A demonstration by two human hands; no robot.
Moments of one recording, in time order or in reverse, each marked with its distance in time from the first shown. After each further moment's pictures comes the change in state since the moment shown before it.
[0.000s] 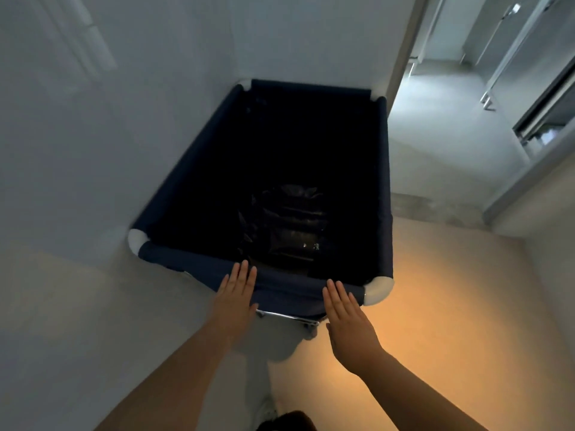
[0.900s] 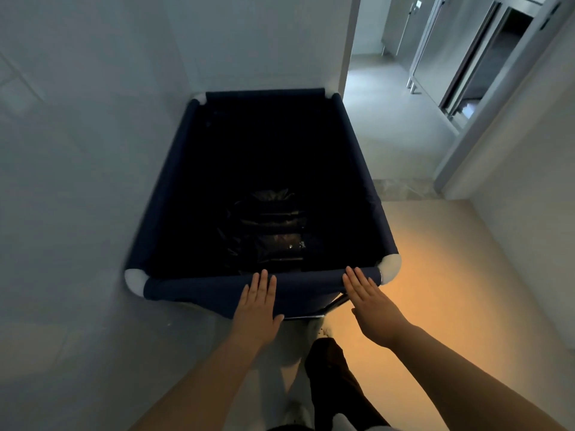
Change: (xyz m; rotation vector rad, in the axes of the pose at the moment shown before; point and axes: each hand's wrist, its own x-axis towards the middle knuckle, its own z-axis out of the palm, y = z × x) left_hand 0.014 -0.025 -0.005 0.036 -0.098 0.217; right_hand 0.011 -0.012 0.000 0.053 -0.135 0.218
